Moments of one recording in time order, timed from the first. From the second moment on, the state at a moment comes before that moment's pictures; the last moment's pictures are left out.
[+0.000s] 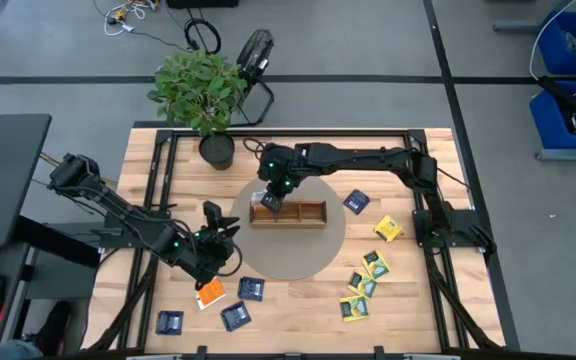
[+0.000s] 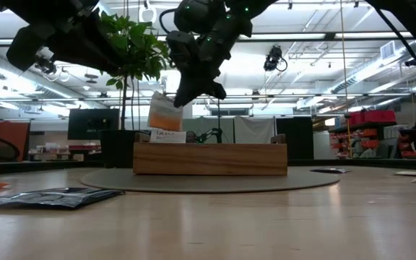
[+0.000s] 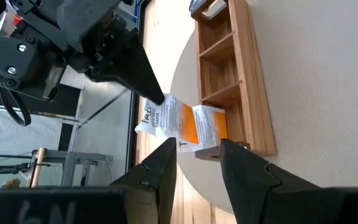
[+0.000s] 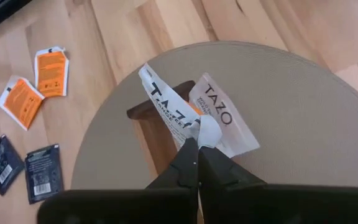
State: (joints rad) left arm -0.59 1.29 0.83 -0.57 -1.02 0.04; right arm -0.18 2.09 1.83 -0.74 -0.19 0.31
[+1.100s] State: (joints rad) left arm -0.59 1.29 0.83 -0.57 -1.02 0.04; right arm -0.16 2.09 1.74 -0.65 -0.21 0.37
